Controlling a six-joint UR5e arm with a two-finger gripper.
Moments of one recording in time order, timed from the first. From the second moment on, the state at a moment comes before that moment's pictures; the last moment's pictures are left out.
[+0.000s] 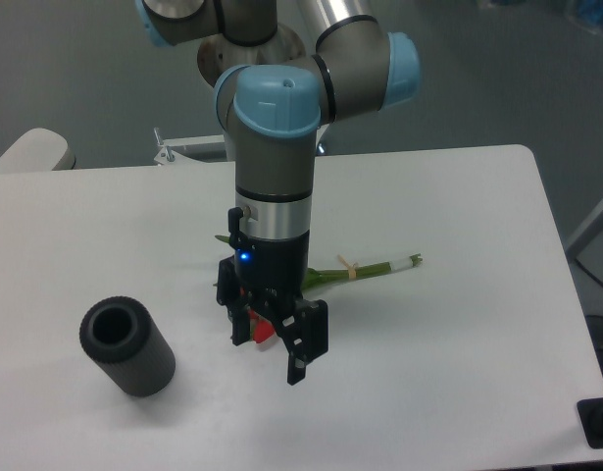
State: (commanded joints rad) arm 2.33 -1.92 -1.47 -0.74 1.32 1.07
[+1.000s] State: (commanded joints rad) arm 2.36 -1.86 -1.54 -0.97 1.61 1.19
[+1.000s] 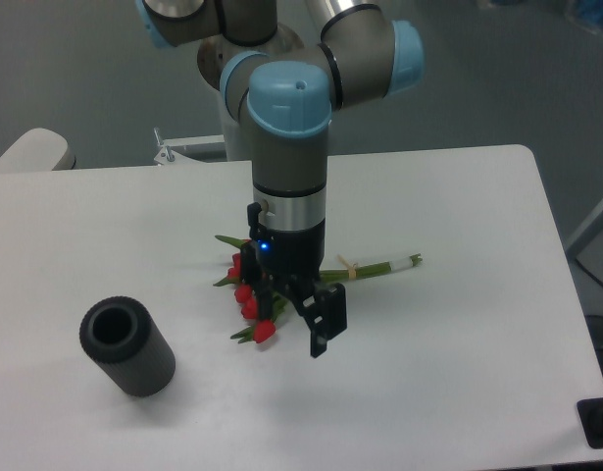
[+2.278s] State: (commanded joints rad) arm 2.40 -1.92 -1.81 -1.05 1.68 1.59
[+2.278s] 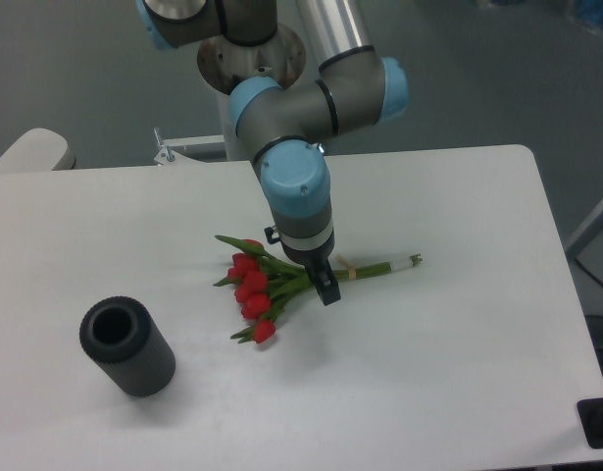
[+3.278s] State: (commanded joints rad) arm 2.40 -1.96 -1.96 -0.82 1.60 1.53
